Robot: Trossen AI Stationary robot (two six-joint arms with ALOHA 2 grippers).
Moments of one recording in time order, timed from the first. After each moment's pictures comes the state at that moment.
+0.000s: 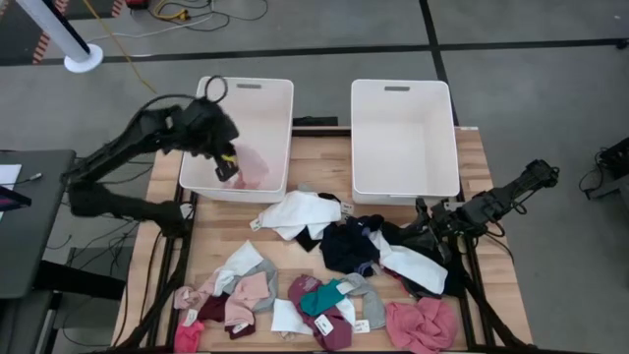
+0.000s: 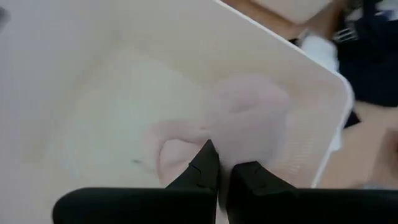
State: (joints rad) left arm 0.46 1.13 1.44 -1.20 -0.08 0.05; right arm 0.51 0.19 0.17 -0.10 0.25 0.33
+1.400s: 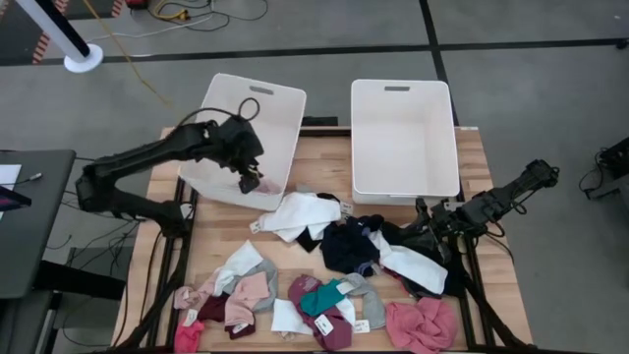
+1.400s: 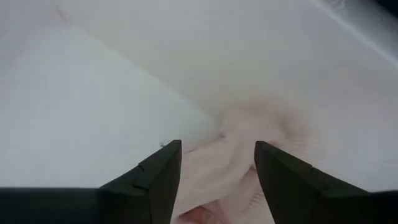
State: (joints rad) left arm 0.45 1.24 1.24 -0.97 0.06 0.04; right arm 0.51 0.19 0.17 -0.10 0.25 0.32
